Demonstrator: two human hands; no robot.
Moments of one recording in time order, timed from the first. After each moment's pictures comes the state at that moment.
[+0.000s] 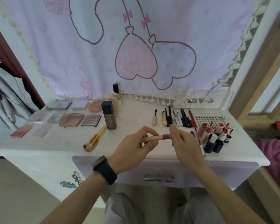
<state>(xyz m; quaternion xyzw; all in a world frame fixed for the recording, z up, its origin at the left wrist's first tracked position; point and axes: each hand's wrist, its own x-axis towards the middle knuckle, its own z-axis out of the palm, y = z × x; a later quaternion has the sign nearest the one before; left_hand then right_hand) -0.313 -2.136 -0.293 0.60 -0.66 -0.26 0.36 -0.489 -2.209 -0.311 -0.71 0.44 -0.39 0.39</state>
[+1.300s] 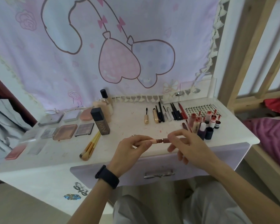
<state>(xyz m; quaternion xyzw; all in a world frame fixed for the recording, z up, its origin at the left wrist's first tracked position) -0.316 -2.147 -0.318 0.60 -0.63 -0.28 0.40 -0.537 -2.194 -0.315 -0.66 0.44 -0.32 0.53</state>
